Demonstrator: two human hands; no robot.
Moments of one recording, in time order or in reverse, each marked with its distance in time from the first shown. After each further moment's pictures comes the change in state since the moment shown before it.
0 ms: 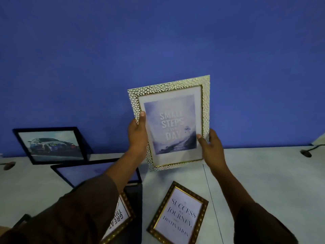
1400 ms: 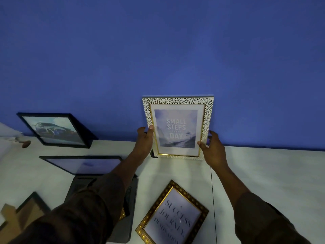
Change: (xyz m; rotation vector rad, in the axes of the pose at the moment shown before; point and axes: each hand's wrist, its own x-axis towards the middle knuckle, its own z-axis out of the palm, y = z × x) left_hand 0.071 -0.141 0.041 0.530 -0.013 -0.275; right_hand 0.114 0.151 0.015 -0.234 -0.267 0.240
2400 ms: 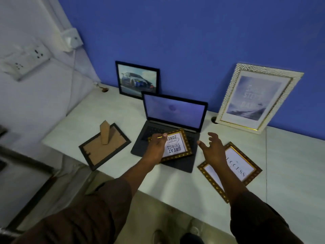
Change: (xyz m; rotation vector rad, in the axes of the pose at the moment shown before) left_hand -0.237 -0.185 -0.271 -0.078 0.017 -0.098; right_hand -0.294 -0.057 0.200 -0.173 -0.185 -0.131
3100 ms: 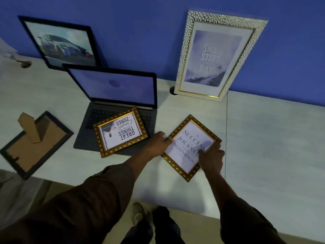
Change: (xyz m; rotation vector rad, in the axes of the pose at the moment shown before) left_hand 0.077 -0.044 0.197 0.467 -0.437 -0.091; right_hand -0.004 0.167 -0.063 -0.147 0.204 0.589
